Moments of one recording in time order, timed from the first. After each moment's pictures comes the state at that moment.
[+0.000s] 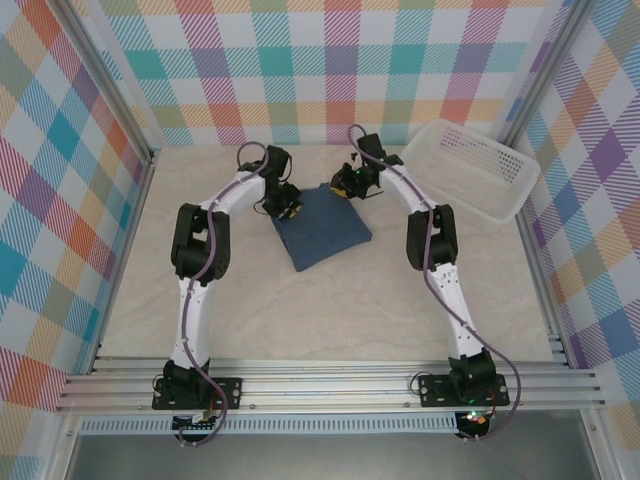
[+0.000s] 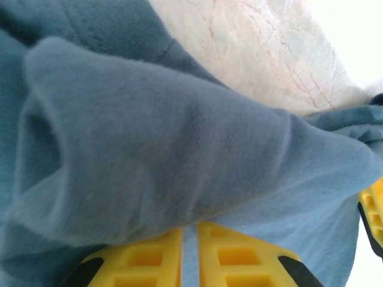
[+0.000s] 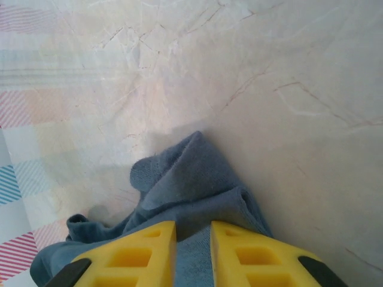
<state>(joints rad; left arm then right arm) -0.31 2.29 1.89 -0.77 0.21 -1.07 0.35 2.73 2.49 -0.71 -0.53 0.75</state>
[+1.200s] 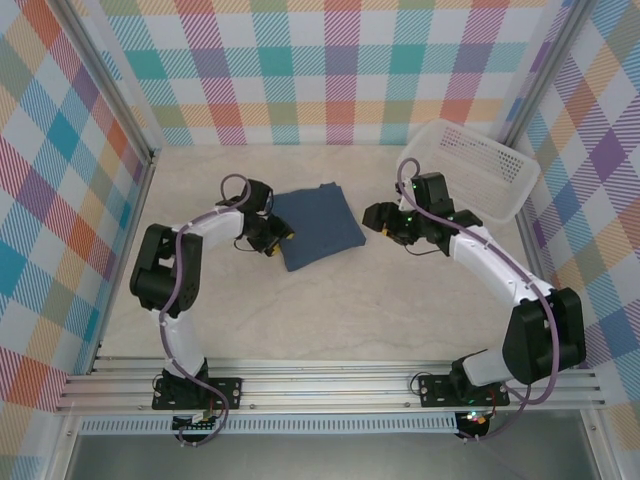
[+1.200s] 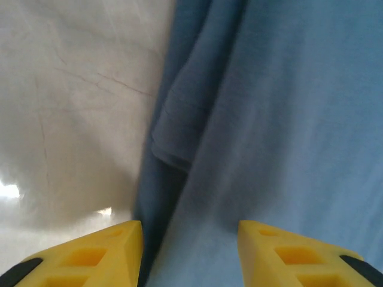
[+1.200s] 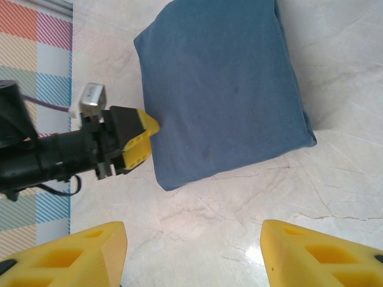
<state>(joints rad) -0.31 1.93 1.26 -0.50 0.30 -1.01 0.35 1.41 1.07 -0.44 -0.49 0.67</state>
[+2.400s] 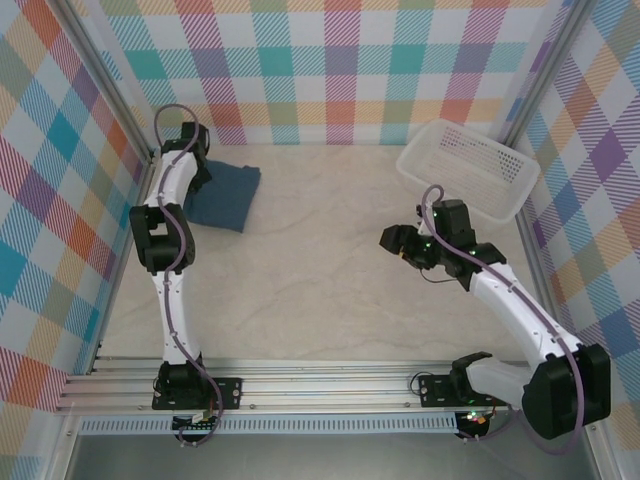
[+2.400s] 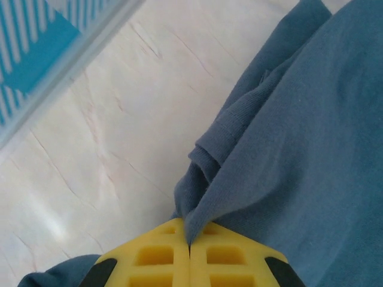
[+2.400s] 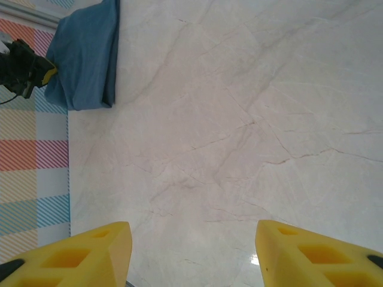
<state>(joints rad) 0.09 2.41 2.25 -1.02 -0.46 -0.55 0.31 1.10 0.83 -0.47 -0.44 0.74</state>
